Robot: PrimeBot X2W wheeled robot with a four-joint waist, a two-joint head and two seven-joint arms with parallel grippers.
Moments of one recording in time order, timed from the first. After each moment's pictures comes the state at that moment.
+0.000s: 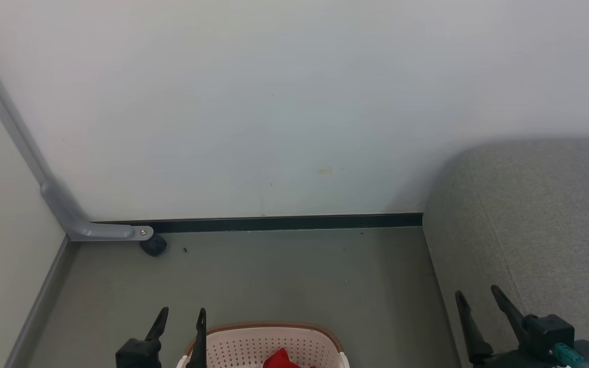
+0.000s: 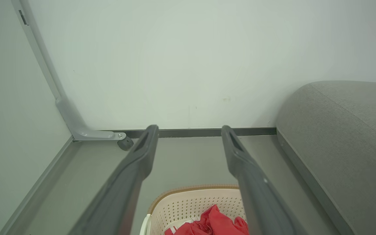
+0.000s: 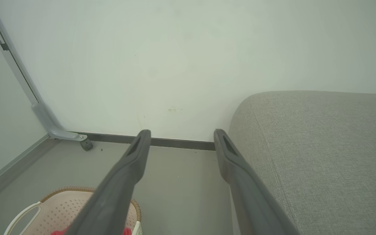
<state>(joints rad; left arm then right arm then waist) -0.16 0.09 -0.27 0.48 -0.34 0.05 -0.25 -0.19 -0.24 0.33 0.46 0.35 -0.01 -0.25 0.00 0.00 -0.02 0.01</state>
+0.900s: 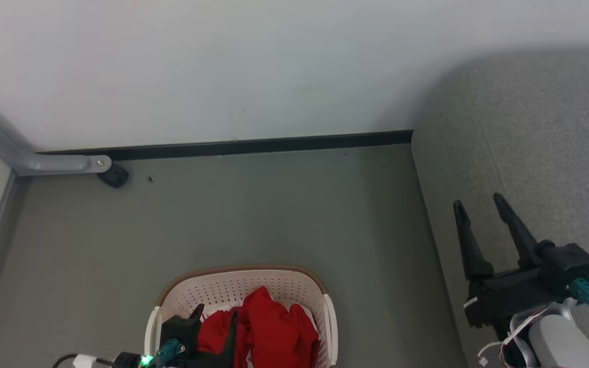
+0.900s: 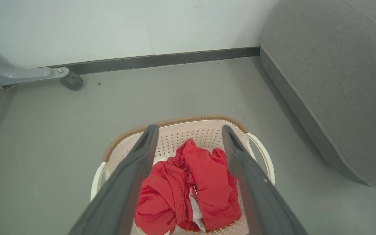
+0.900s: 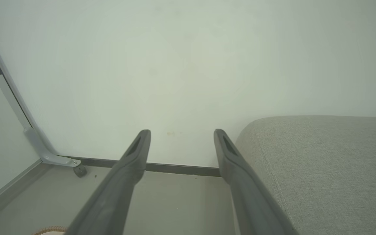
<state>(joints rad) -0.30 0.05 -0.39 0.72 -0.34 0.01 -0.21 -0.34 -0.24 0.29 0.29 0.32 0.00 -0.25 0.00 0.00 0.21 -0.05</state>
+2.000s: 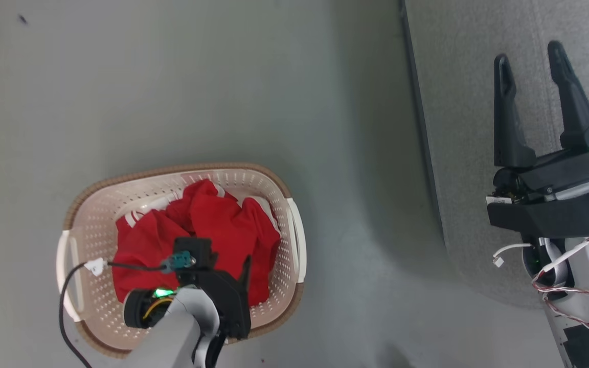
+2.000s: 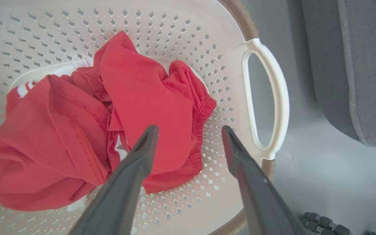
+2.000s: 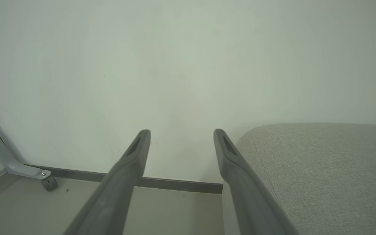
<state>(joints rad) -0.62 0.04 -0.62 0.88 -0.69 0.04 0.01 -0.58 -0.24 0.22 0.03 0.30 0.03 -0.26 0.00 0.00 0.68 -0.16</state>
